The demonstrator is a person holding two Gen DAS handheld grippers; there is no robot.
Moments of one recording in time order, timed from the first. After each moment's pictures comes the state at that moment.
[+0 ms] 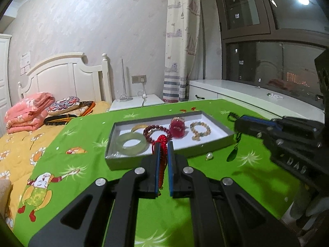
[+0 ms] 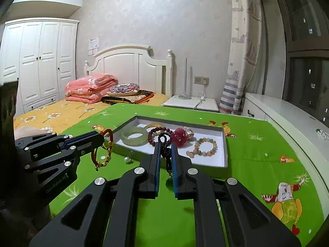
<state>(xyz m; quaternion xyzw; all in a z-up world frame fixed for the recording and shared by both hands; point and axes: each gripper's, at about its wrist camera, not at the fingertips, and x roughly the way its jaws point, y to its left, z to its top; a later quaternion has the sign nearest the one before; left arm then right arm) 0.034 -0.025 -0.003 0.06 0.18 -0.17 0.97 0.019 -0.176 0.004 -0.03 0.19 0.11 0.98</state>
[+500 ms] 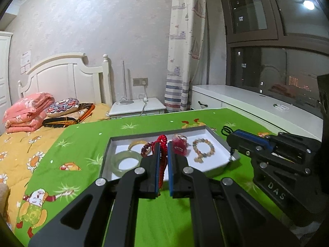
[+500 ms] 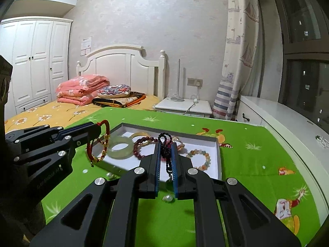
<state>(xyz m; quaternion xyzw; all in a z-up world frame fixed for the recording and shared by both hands) 0.086 -0.043 0.023 0.04 0.18 -0.15 0.97 0.074 -0.183 0.010 -0.03 0.18 0.08 0.98</state>
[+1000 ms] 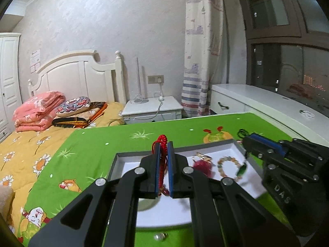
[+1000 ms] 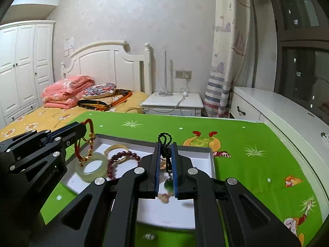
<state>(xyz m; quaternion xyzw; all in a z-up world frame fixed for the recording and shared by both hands) 0.172 -0.060 0.025 0.05 0.19 -0.09 0.98 0.163 -0.197 0.006 -0.01 0.22 0.04 0.97</state>
